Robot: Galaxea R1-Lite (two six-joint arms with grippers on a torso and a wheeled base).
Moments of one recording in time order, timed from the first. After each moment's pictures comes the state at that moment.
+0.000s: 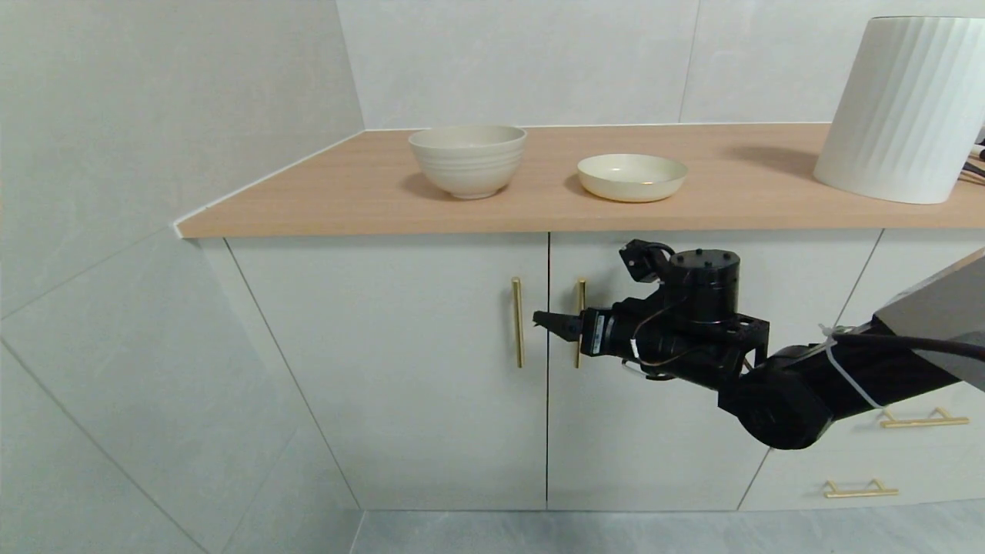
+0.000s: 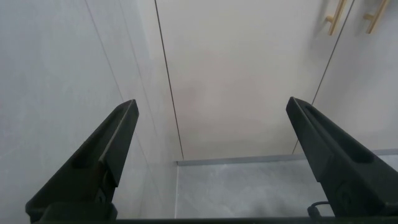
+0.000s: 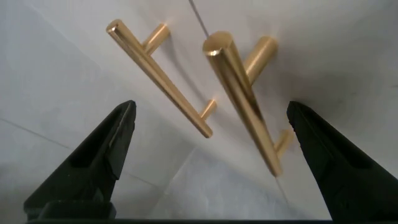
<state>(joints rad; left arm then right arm) 0.00 0.00 0.00 -0.01 -0.05 0.04 0.57 2.07 -1.05 -0.86 0.19 0.37</state>
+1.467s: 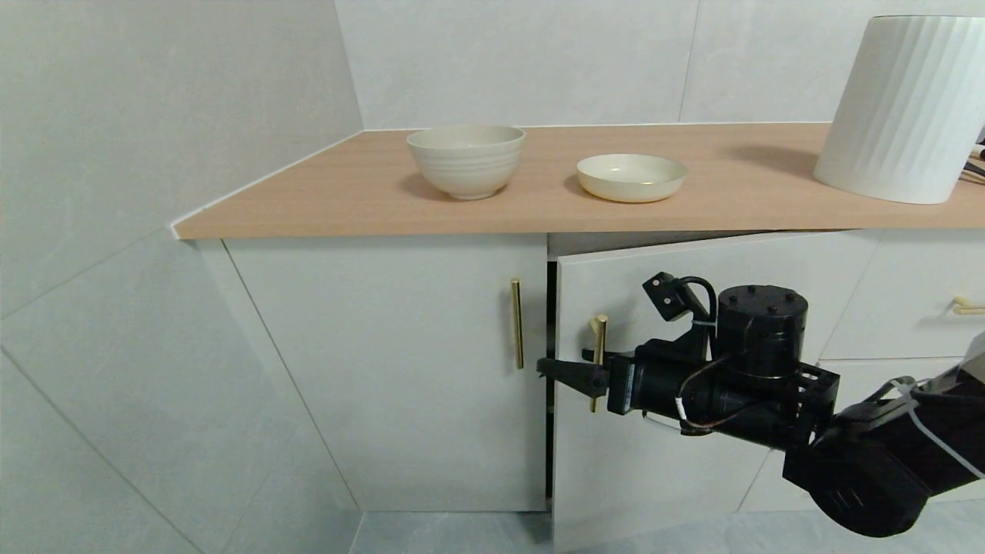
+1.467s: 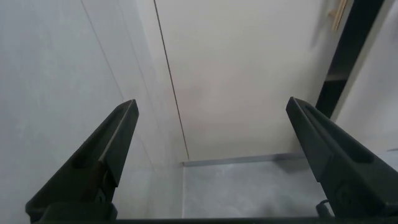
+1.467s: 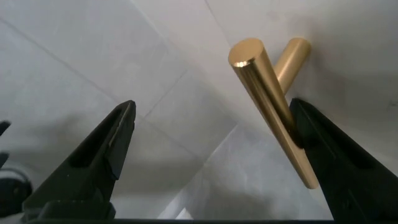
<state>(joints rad) 0.00 0.00 0.00 -0.01 -0.05 0.08 0.64 1.92 -0.73 -1.04 0.35 0.44</state>
